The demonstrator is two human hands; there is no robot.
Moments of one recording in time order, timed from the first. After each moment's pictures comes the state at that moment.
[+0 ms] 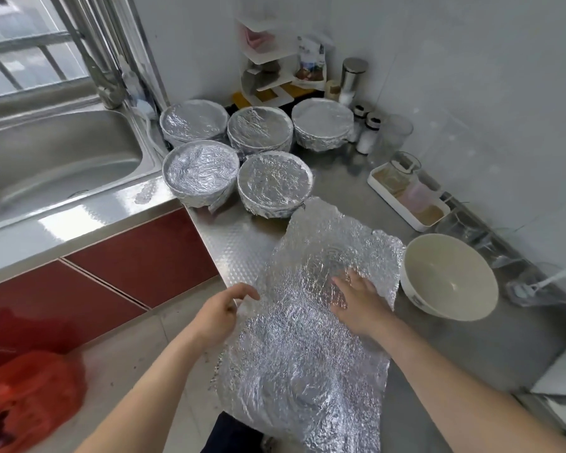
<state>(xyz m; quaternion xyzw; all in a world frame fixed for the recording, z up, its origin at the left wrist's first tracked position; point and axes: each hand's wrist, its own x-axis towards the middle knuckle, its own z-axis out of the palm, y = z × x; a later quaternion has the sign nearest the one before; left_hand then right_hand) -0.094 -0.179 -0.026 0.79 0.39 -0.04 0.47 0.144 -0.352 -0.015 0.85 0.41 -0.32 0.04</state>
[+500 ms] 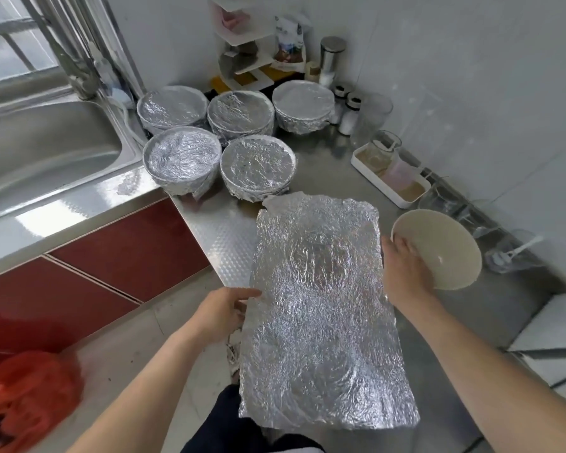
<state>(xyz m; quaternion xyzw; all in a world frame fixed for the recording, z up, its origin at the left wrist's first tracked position) -0.087 -0.203 -0.024 0.85 0.34 -0.13 0.39 0.181 -0.400 0.016 0.93 0.35 -0.06 0.03</state>
